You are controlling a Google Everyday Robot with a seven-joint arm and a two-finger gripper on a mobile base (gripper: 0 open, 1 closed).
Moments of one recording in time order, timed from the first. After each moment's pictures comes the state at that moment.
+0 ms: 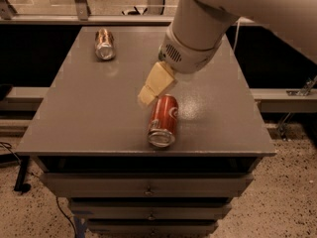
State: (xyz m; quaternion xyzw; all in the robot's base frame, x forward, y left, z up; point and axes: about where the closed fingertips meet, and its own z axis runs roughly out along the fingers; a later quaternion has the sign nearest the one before) arm 0.505 -0.046 0.926 -0.36 0.92 0.02 0.18
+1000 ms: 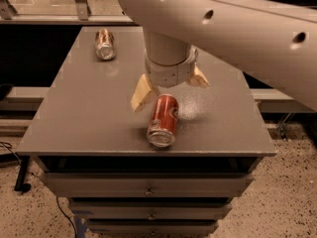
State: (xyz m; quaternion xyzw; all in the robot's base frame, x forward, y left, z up) arm 0.510 -0.042 0.878 -0.16 0.98 -0.06 0.10
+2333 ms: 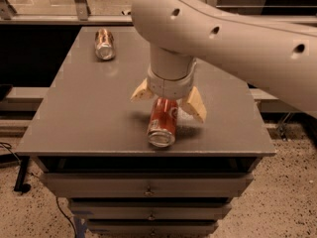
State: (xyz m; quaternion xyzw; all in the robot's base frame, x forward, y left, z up) arm 0.505 -0.034 0.841 0.18 0.98 0.02 0.08
